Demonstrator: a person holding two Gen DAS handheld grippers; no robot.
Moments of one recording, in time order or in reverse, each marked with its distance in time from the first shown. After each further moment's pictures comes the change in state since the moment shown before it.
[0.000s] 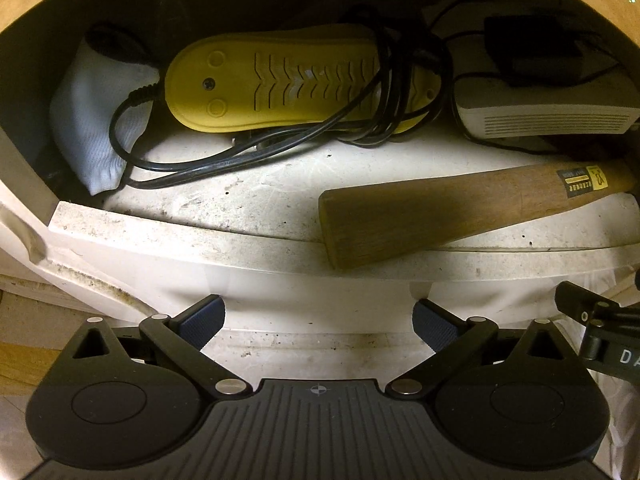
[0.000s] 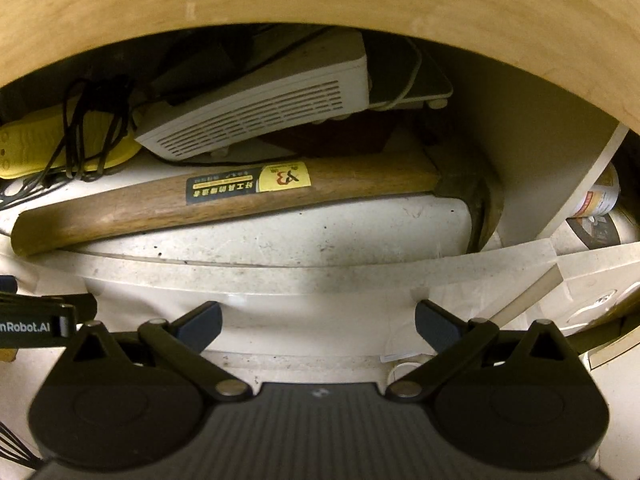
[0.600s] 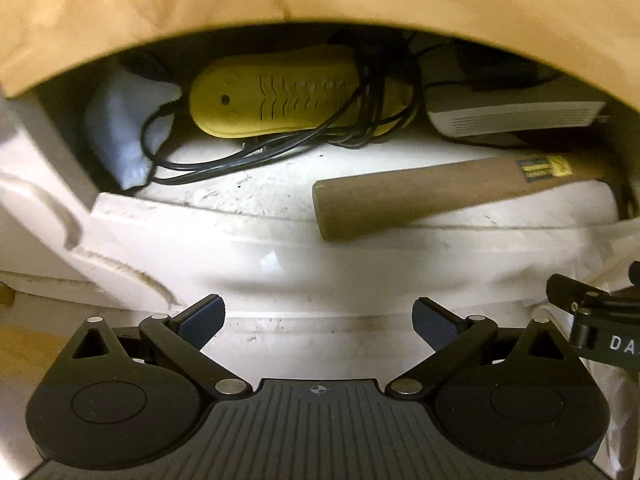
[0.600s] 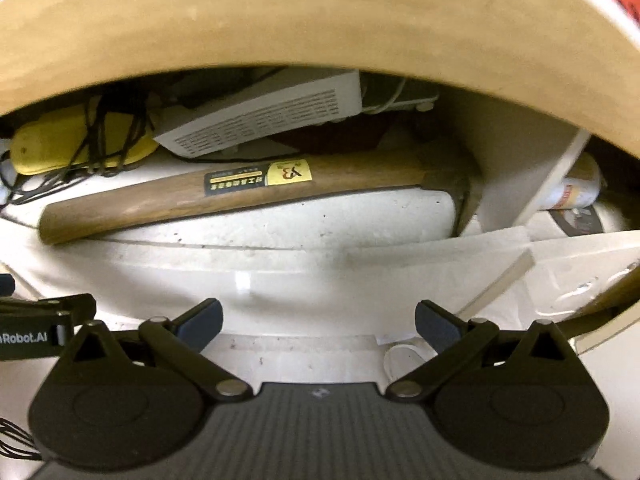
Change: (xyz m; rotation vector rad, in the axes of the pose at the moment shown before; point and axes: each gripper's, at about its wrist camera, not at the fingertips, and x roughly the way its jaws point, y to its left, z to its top) left arm -0.030 -0.014 -0.035 0.026 -0.022 -0.005; right arm -0.029 -0.003 0.000 0.005 0.029 -0.005
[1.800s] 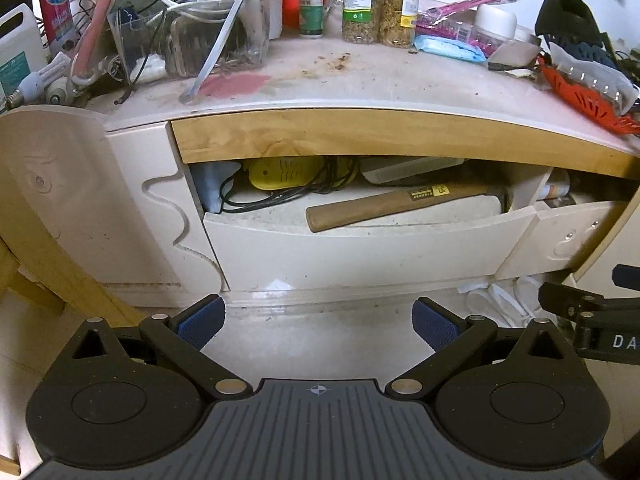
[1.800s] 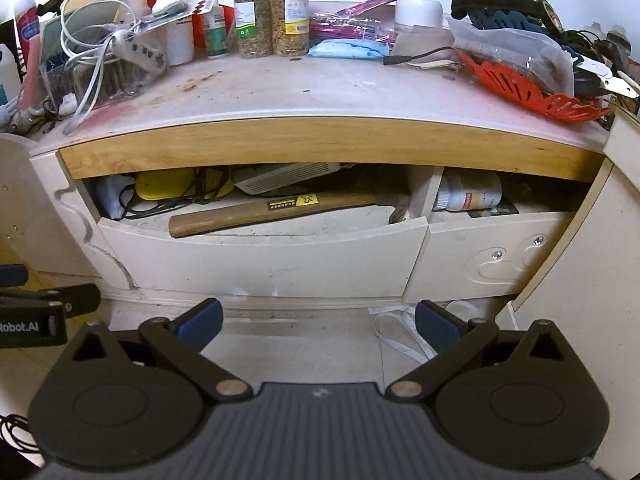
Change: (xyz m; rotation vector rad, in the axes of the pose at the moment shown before) left arm -0.095 0.015 0.091 0.042 -0.179 -0.025; right arm -0.176 -0.021 -0.061 0.045 -0.142 0.075
